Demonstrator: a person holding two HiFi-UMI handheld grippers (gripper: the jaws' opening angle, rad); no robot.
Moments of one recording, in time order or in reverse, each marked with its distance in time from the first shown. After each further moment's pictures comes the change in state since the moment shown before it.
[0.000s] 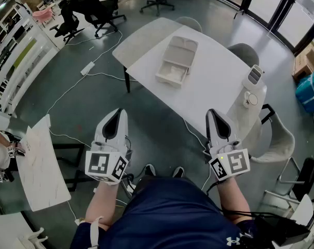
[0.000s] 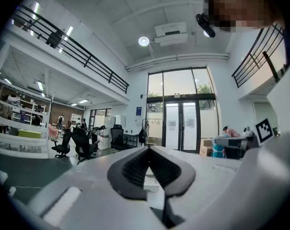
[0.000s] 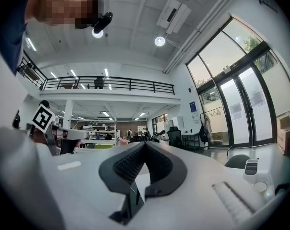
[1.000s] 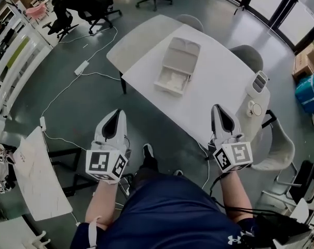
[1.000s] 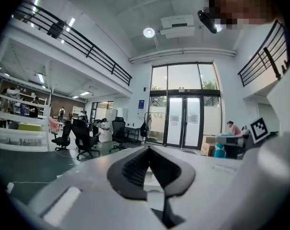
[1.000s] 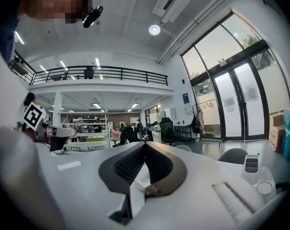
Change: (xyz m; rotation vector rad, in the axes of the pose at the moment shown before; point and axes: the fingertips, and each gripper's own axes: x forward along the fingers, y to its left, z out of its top) left arm 0.090 0.055 -0.037 -0.032 0.074 0.006; right arm 0.091 -0.073 -0.045 0.023 0.109 -0.090
